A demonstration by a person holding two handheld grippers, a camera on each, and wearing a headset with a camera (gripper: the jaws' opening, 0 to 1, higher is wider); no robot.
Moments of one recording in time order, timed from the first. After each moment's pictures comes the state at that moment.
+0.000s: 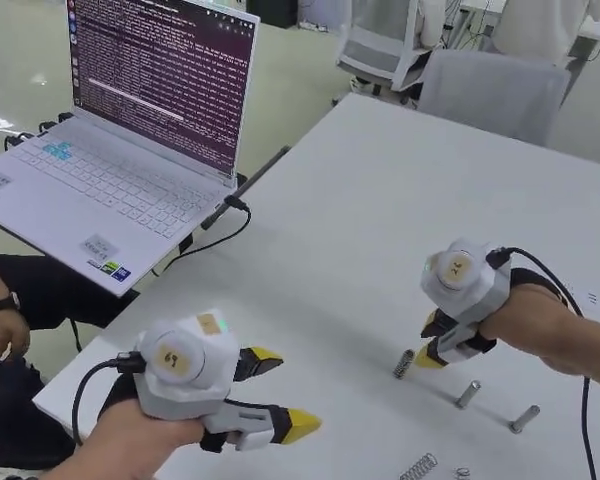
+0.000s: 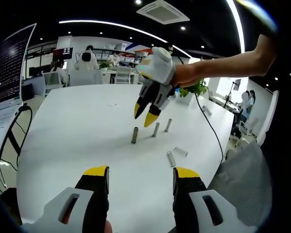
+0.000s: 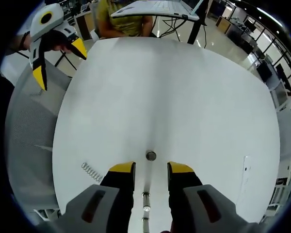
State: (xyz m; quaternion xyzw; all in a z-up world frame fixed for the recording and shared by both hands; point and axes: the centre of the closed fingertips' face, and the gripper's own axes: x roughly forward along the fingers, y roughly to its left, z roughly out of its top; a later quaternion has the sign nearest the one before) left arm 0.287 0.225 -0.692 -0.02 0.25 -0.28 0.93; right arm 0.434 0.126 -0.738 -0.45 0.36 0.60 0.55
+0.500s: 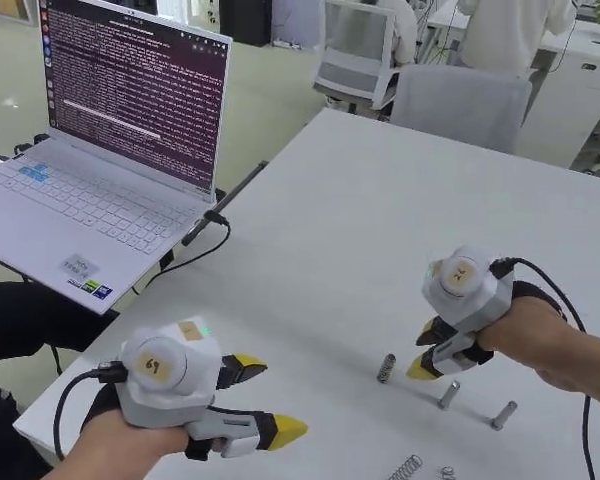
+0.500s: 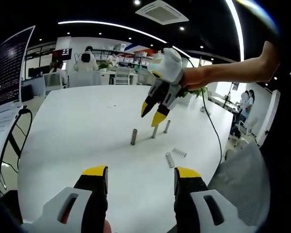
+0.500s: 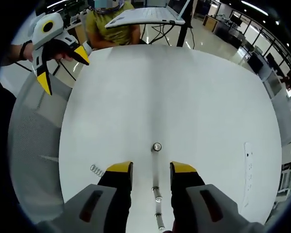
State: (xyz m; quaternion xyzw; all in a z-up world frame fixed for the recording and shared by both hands) left arm 0.284 0.226 -0.686 -0.02 0.25 -0.28 0.93; right arm 0.421 0.111 -0.725 -0.40 0.37 0.59 0.60
